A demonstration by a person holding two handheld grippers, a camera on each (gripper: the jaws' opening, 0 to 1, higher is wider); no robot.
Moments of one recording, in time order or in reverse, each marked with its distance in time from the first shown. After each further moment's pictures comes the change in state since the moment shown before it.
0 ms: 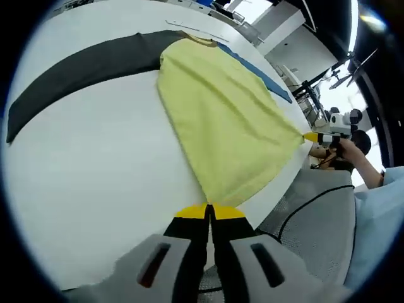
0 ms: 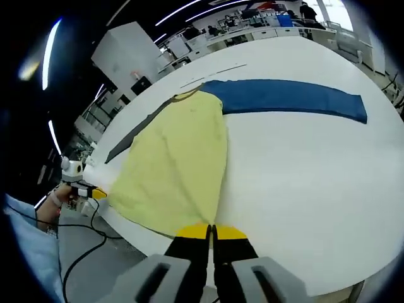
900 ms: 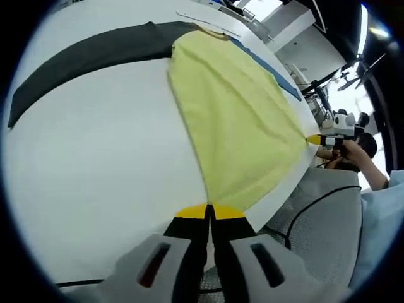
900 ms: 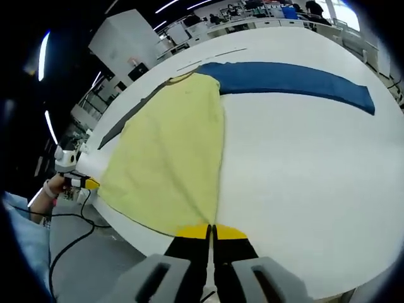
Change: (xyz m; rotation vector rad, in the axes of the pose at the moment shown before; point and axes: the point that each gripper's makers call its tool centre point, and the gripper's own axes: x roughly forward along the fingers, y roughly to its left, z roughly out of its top) left arm 0.003 0.009 -0.012 -0.023 0.020 0.047; right arm 0.017 -0.013 -0.021 -0.026 0.089 -0.026
